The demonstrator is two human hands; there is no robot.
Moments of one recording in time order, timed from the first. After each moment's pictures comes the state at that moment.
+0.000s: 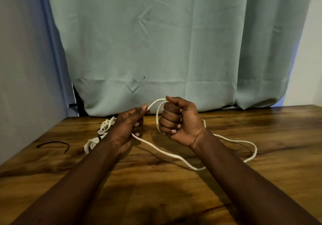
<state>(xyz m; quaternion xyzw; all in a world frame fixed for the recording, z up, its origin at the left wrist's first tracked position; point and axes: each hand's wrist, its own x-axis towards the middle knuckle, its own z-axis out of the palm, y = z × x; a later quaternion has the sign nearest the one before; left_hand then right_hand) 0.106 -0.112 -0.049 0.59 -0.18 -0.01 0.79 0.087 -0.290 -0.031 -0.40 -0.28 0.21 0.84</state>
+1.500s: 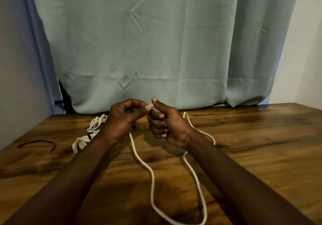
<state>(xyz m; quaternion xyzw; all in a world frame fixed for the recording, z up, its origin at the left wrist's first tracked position) 0.098 -0.118 -0.043 0.67 -0.23 0.13 0.69 0.088 -0.281 -0.044 -0.60 -0.21 0.09 0.76</state>
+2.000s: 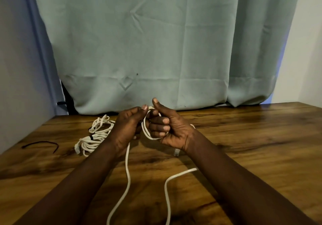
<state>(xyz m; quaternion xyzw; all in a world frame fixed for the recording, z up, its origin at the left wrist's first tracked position) 0.097 -0.129 -0.053 0.65 -0.21 0.02 0.74 0.087 -0.276 -0.044 -0.41 -0.21 0.23 0.86</state>
